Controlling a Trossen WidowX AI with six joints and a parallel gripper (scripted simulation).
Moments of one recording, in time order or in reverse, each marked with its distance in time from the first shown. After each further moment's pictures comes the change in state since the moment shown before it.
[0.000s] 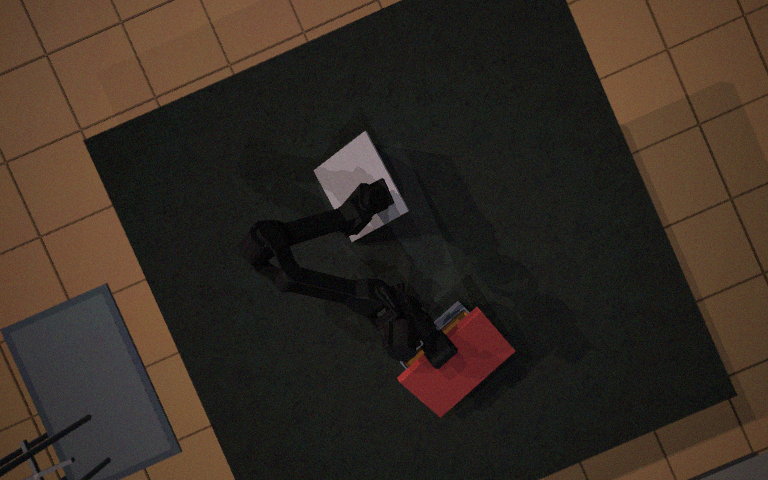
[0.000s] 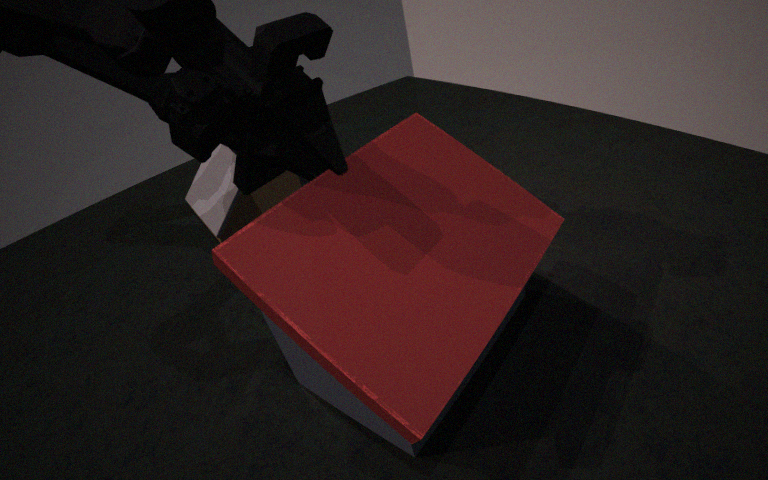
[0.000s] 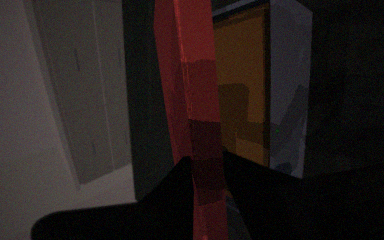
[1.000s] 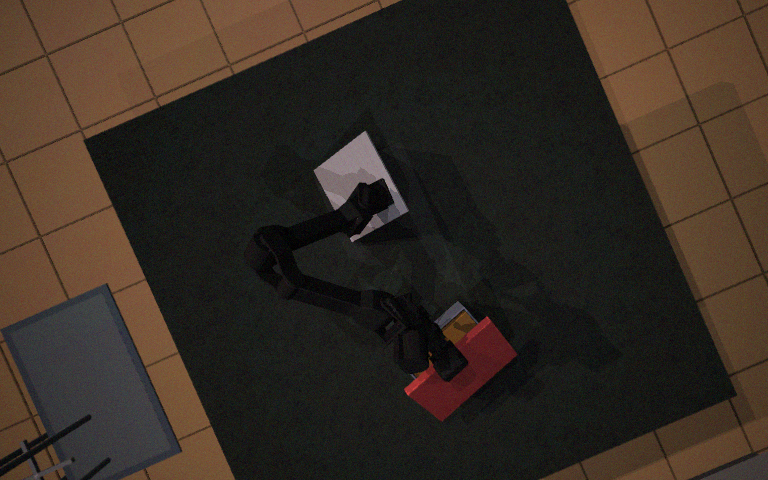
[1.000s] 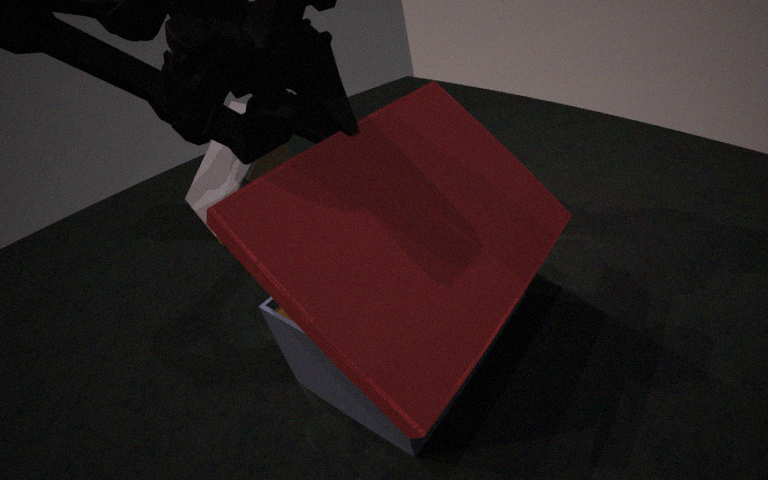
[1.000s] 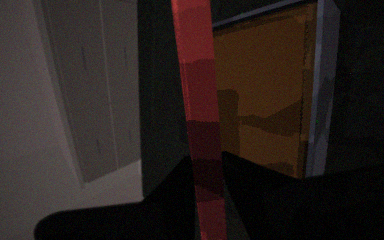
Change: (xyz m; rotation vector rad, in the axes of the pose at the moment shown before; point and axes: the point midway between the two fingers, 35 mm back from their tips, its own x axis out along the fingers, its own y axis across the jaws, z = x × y) arm -0.007 0.043 -0.001 -0.003 0.002 -0.005
